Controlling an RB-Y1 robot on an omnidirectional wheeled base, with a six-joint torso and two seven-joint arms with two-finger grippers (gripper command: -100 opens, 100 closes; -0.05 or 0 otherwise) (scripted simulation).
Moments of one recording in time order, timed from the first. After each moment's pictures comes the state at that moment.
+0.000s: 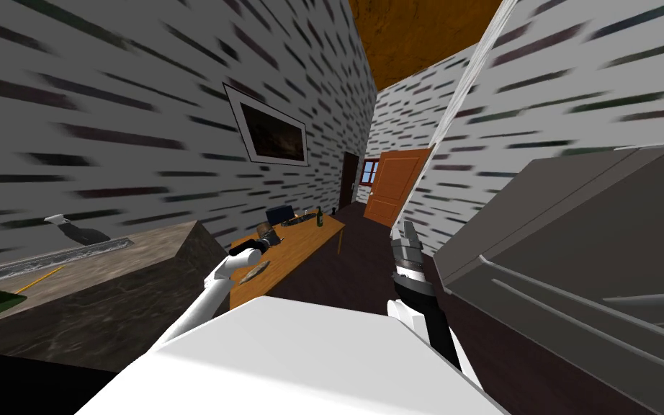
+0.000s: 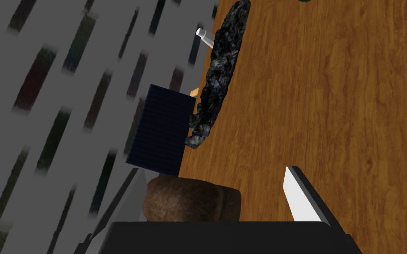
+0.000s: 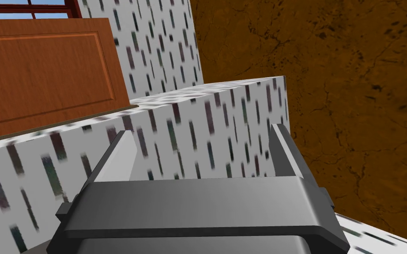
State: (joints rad) left arm 0.09 0.44 0.25 -1.65 0.65 0.44 0.42; right arm 0.54 -0.01 0.04 -2.37 -0.01 -0.38 0.17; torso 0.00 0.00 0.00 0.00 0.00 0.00
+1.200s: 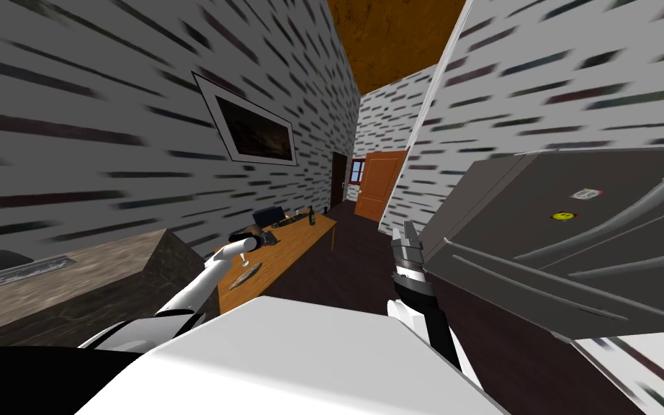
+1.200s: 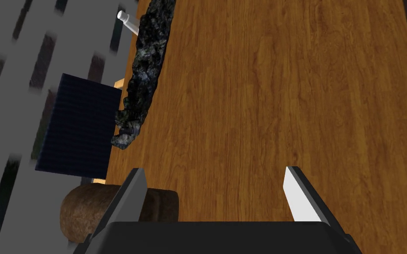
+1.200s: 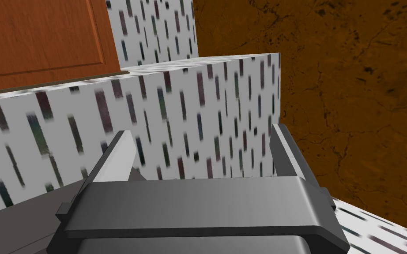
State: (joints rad) left arm -0.10 0.63 0.24 -1.31 0.89 0.65 0.43; right arm 0.54 -0.01 0.04 -2.37 -0.01 -0.38 0.17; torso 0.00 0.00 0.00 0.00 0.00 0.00
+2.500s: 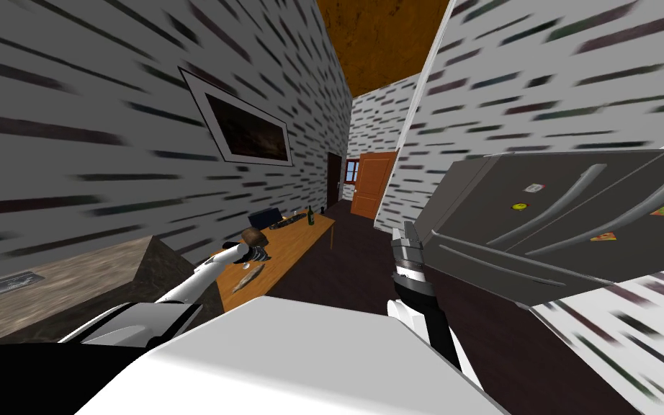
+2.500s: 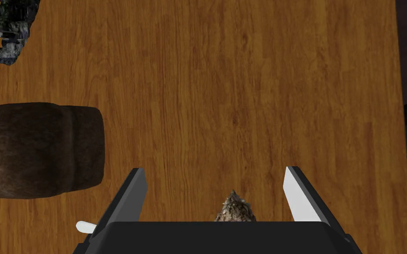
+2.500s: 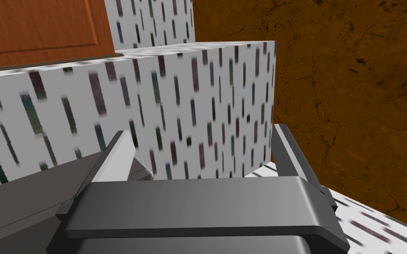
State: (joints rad) left arm -0.17 0.74 0.13 -0.92 1.04 0.78 0.38; right arm 0.54 -0.01 0.04 -2.37 -0.01 -0.38 0.17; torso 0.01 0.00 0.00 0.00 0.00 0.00
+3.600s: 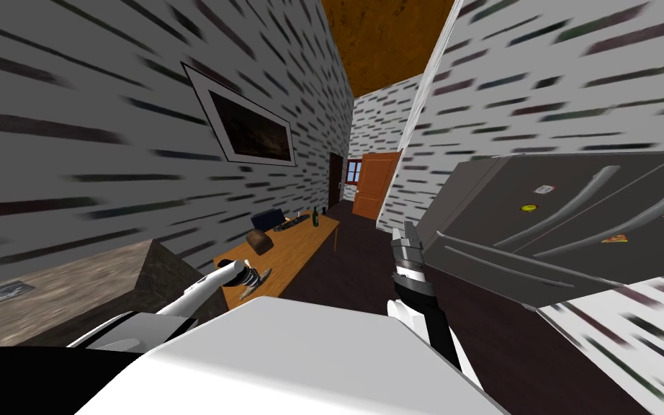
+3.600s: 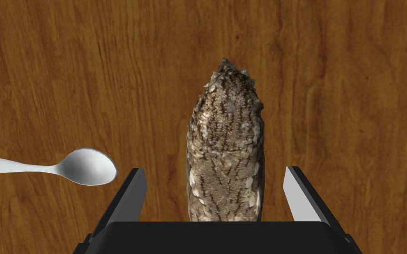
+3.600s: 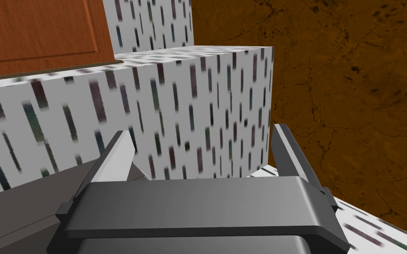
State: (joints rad) left arm -0.10 0.70 0.05 -0.74 1.05 0.82 0.36; right arm 0.54 -0.01 0.04 -2.37 -0.01 -0.38 0.17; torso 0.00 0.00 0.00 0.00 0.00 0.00
